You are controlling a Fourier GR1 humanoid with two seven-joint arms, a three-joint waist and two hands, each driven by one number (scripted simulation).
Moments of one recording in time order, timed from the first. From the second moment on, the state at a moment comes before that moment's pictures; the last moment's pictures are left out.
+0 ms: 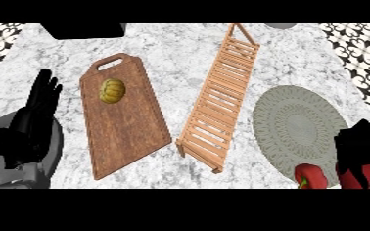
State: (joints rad) left arm -0.03 0.18 0.11 -1.72 0.01 0.15 0.17; right arm 0.05 -0.80 0.00 -1.87 0.21 0.51 -0.56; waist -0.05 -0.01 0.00
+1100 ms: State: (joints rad) left arm -0.10 0.14 0.07 -1.68 -0.02 0.13 0.18; right arm -0.38 -0.57 -0.02 -1.78 0.05 0.50 -0.02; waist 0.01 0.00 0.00
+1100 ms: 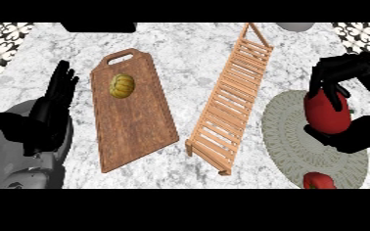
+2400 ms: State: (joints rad) left arm -0.06 0.12 0.08 -1.70 -0.04 0.11 0.16; right arm -0.69 -0.20 0.05 -1.22 0.30 0.38 -0.13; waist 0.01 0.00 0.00
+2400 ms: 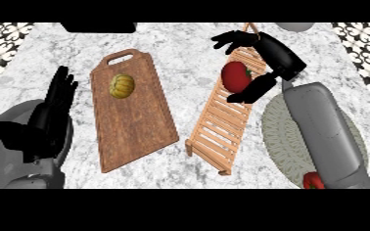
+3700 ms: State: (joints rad) left arm -0.08 0.12 0.09 -1.70 -0.03 0.09 0.17; right arm -0.94 -0.61 -0.39 -0.73 0.00 0.65 -0.11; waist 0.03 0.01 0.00
